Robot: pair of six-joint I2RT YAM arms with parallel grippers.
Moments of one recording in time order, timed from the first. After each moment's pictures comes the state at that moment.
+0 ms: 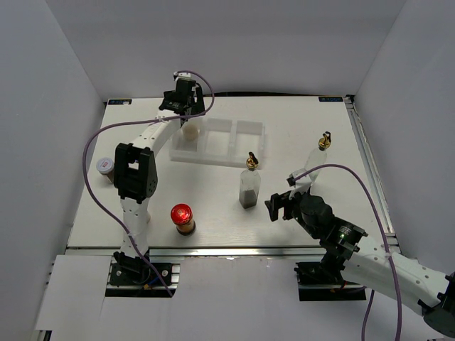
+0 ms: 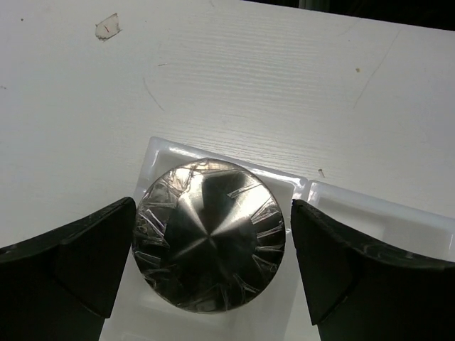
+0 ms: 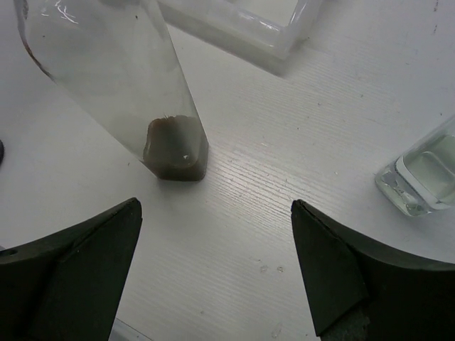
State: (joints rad) left arm -0.31 2.17 1.92 -0.38 -0.36 -0.27; right arm 0.94 0.58 0.38 -0.17 0.38 0.23
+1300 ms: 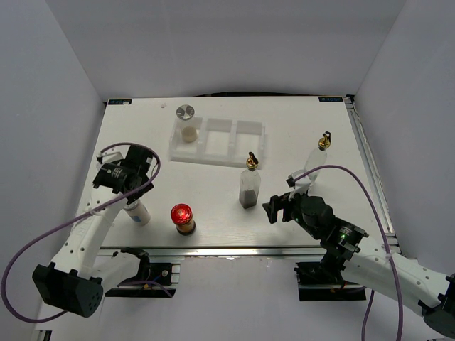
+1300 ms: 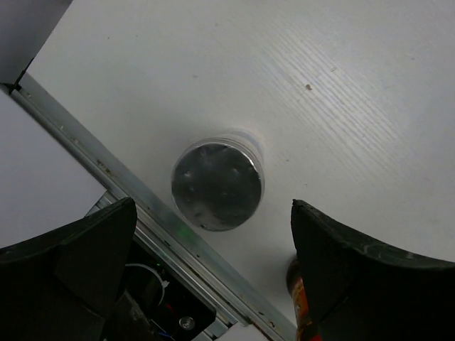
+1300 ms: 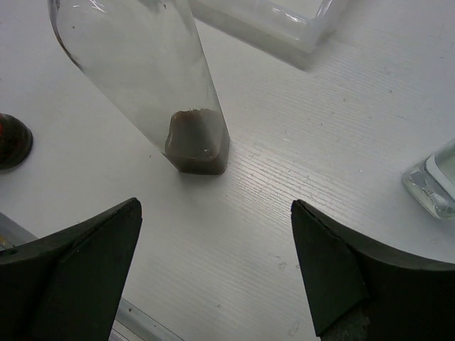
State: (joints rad) left arm -0.30 1.05 1.11 -1.28 -0.65 -0.89; right arm 0.94 0.57 0.38 -0.18 0.32 0.26
